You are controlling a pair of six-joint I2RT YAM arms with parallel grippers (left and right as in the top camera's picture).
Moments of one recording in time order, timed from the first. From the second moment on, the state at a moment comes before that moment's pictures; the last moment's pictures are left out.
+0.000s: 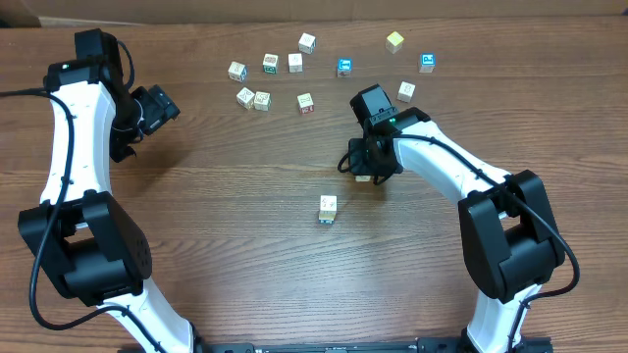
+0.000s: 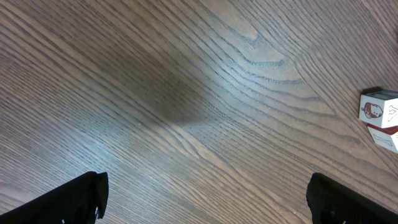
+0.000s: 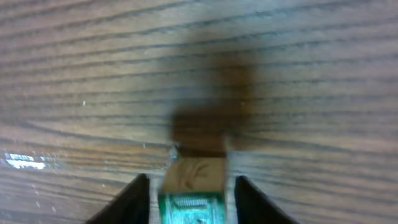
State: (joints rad) left arm 0.22 1.98 1.77 -1.16 0.03 -0.52; right arm 0.43 1.99 1.38 -0.74 -0.04 0.43
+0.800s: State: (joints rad) left arm 0.22 1.98 1.77 -1.16 0.03 -0.52; right arm 0.43 1.99 1.37 -0.81 -0.03 0.41
